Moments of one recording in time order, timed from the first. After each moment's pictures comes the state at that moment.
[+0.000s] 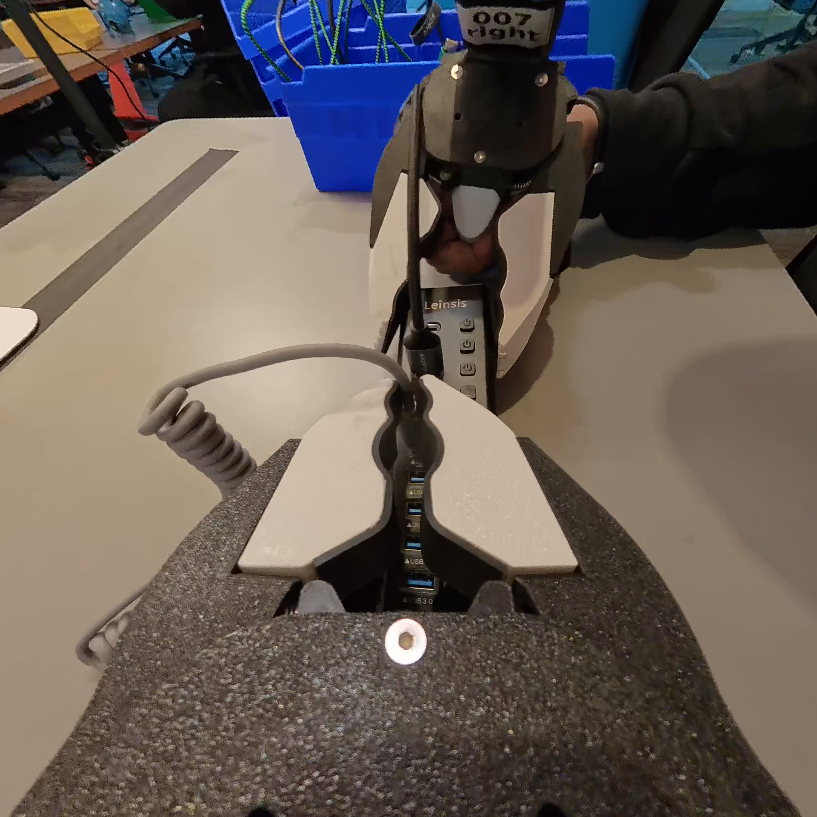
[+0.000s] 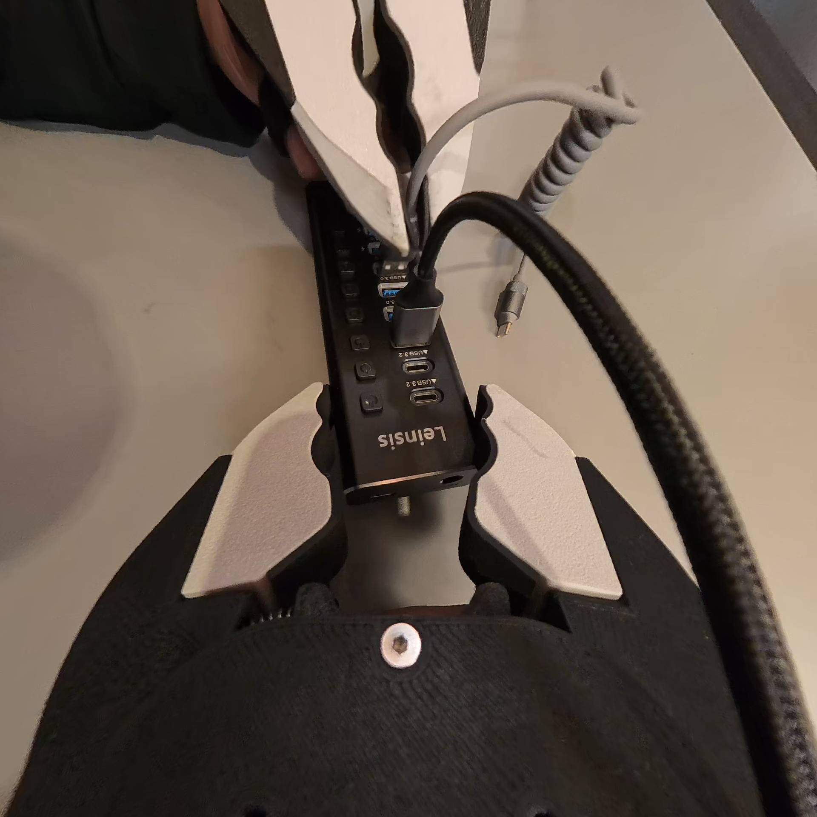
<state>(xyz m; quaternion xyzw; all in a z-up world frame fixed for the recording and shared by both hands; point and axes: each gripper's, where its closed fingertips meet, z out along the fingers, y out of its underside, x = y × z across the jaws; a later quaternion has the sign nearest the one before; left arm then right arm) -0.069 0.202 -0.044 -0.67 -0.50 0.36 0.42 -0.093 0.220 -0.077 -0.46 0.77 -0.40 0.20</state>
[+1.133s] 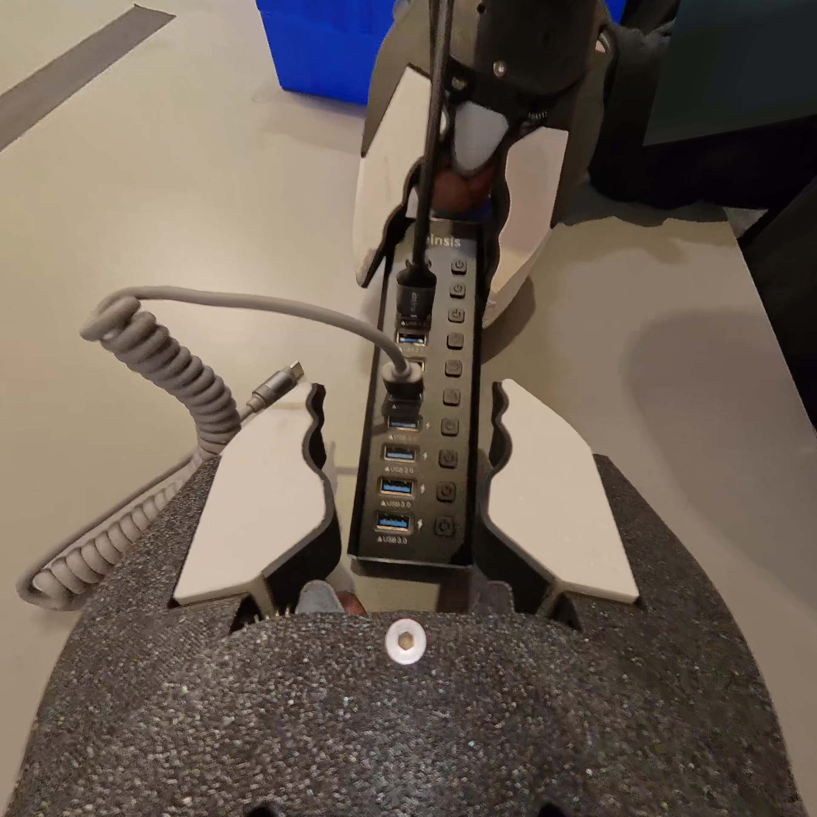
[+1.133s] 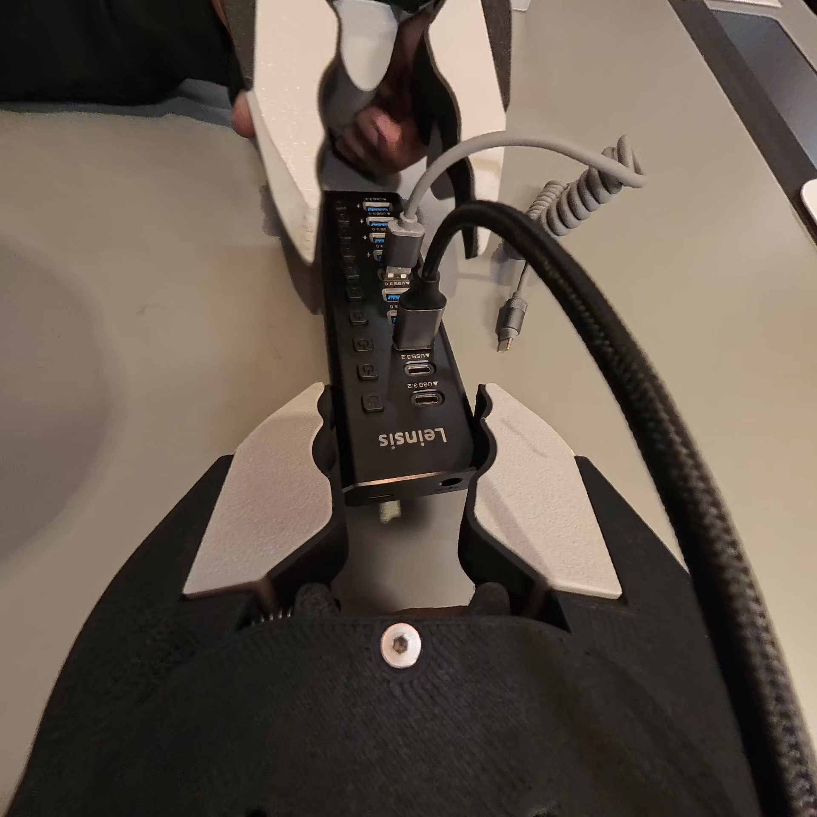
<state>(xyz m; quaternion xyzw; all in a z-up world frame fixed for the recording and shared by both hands) -0.050 0.202 -0.062 -0.68 -0.54 0.27 0.42 -0.090 0.218 -0.074 -0.47 0.76 -0.41 0.18</state>
